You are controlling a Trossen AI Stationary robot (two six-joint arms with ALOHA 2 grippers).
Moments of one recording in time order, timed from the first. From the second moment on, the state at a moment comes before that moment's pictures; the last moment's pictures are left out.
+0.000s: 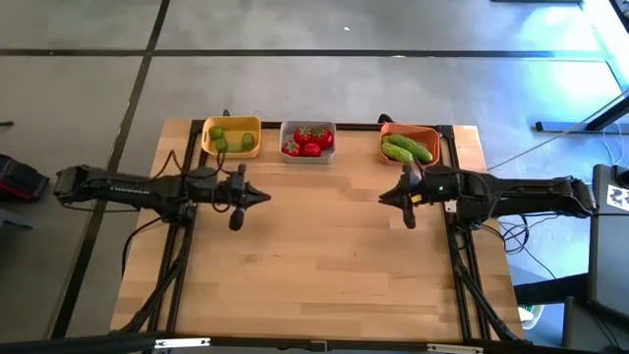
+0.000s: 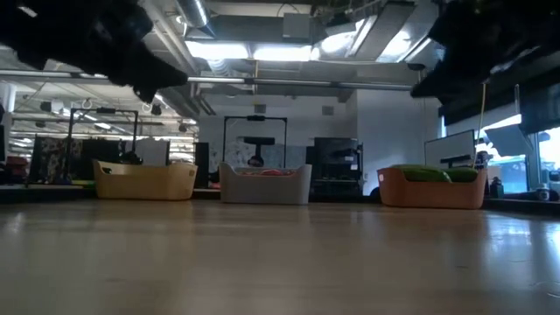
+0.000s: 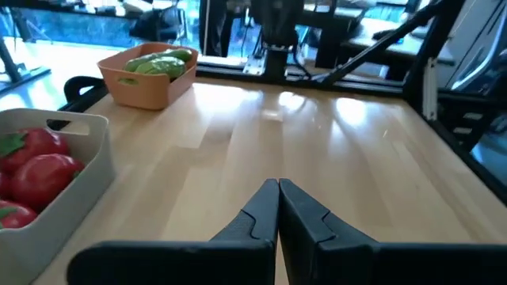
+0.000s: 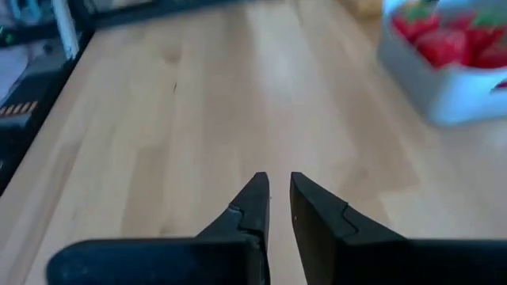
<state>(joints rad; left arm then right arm) 0.07 0.74 0.29 0.20 0.00 -0.08 -0.09 0.72 0.49 -0.24 -0.08 0.13</state>
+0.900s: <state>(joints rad) 0.07 0.24 0.01 0.27 -0.02 -0.09 -0.09 0.08 0.13 -0.05 -0.02 0.25</state>
